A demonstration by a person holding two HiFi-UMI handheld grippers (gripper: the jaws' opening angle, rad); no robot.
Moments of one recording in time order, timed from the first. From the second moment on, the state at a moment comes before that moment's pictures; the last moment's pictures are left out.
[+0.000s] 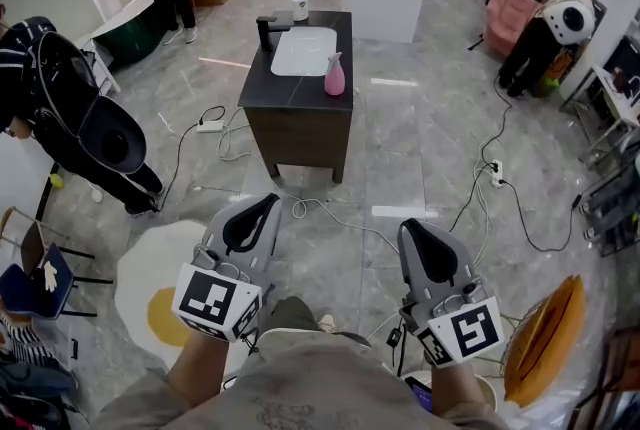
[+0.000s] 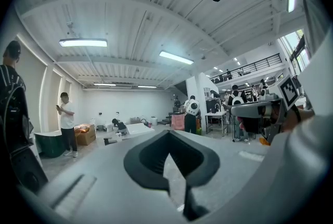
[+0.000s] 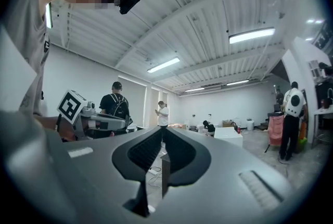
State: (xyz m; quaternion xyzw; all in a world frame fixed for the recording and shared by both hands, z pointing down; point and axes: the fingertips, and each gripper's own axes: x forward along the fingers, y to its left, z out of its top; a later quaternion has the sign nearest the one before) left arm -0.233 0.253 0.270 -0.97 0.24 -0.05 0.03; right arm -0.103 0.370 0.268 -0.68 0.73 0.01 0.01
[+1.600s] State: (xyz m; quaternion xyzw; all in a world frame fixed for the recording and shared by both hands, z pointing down) left arm -0.130 -0.069 0.290 -0.98 0.21 -0.06 0.02; right arm 0.001 0.043 0.277 -0.69 0.72 -0.02 0.00
